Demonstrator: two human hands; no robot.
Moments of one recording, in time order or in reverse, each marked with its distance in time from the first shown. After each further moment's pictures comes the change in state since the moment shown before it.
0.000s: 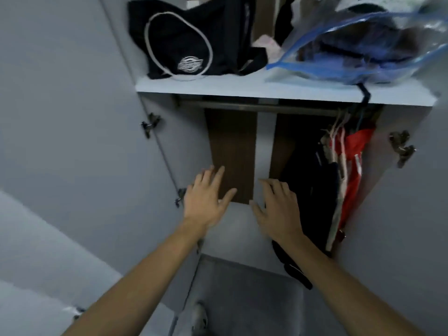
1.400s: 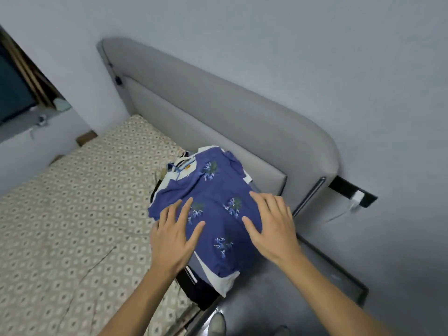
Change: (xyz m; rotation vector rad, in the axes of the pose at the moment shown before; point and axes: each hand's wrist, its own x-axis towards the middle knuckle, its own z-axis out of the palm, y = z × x) left_hand -0.856 -0.259 -0.198 0.360 0.512 -2.165; right_hand -0.464 -0.813 0.235 0.716 -0.991 -1.746
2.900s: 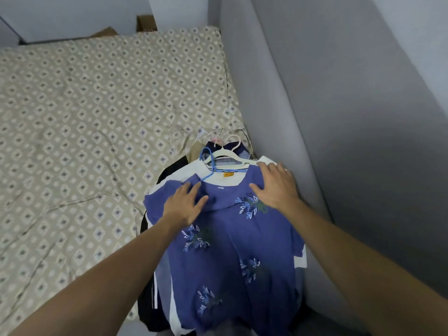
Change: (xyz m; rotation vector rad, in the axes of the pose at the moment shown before) left_hand 0.294 -0.218 0.250 -0.108 -0.462 -0.638; right_hand 0.450 0.060 0.377 -0.384 -0.696 -0.453
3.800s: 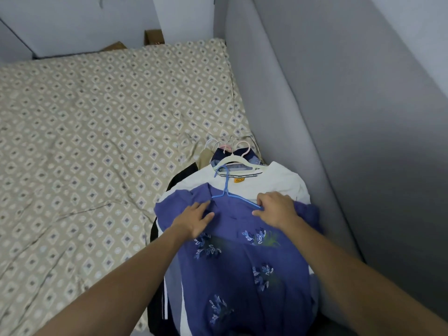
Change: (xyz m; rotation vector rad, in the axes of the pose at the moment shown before) left_hand 0.000 -0.035 0.025 -0.154 -0.190 0.048; right_hand -0.017 -0.031 0.031 0.038 -0.269 -0.011
